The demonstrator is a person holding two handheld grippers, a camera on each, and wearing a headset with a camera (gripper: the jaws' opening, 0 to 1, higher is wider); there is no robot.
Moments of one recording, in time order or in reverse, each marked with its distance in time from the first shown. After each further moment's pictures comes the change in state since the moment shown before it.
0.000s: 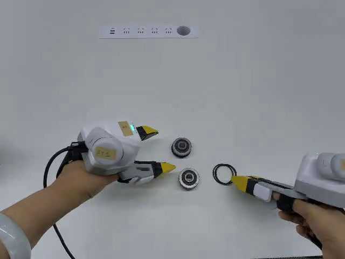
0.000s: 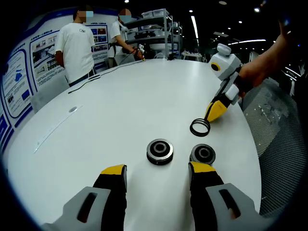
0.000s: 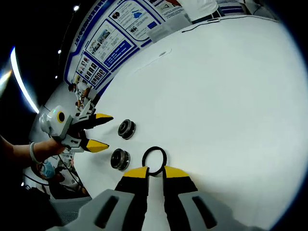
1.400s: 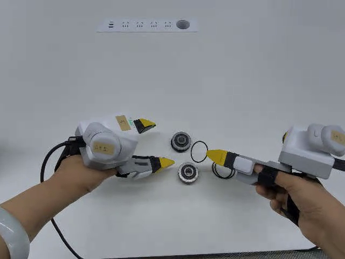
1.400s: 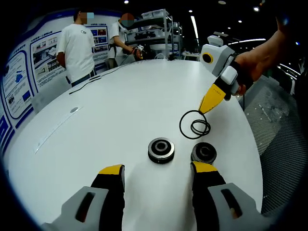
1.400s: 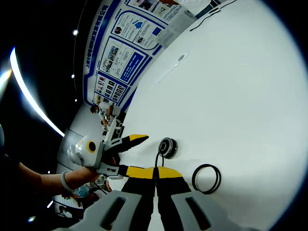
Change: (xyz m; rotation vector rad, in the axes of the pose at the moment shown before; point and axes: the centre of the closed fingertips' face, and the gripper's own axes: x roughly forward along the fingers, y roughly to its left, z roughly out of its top) left arm -0.001 0.002 -0.002 0.007 -0.005 0.010; right arm 0.007 0.057 0.034 0.211 -0.080 0.266
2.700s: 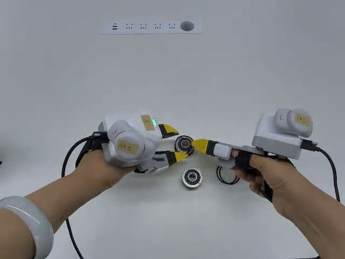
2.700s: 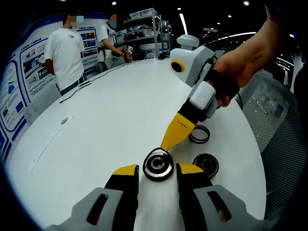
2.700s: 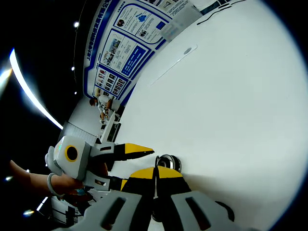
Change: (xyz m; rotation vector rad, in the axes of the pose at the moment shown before) left arm 0.022 -0.007 0.019 0.076 0.005 -0.052; right arm 0.065 -0.002 0.018 -0.054 0.048 0.004
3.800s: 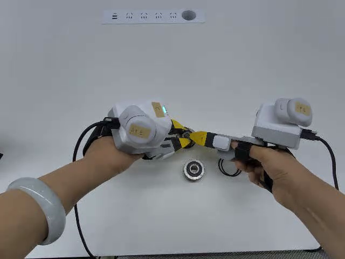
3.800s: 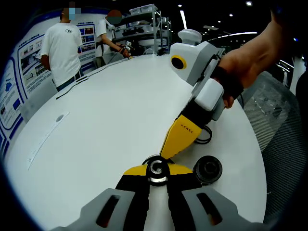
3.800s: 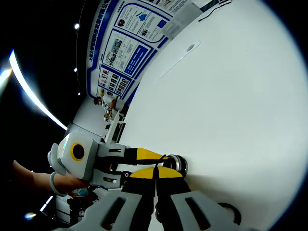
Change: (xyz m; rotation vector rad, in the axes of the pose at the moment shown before) left arm 0.014 -0.001 0.001 -0.012 0.039 -0.031; right arm 0.003 0.009 -0.001 0.019 0.012 0.040
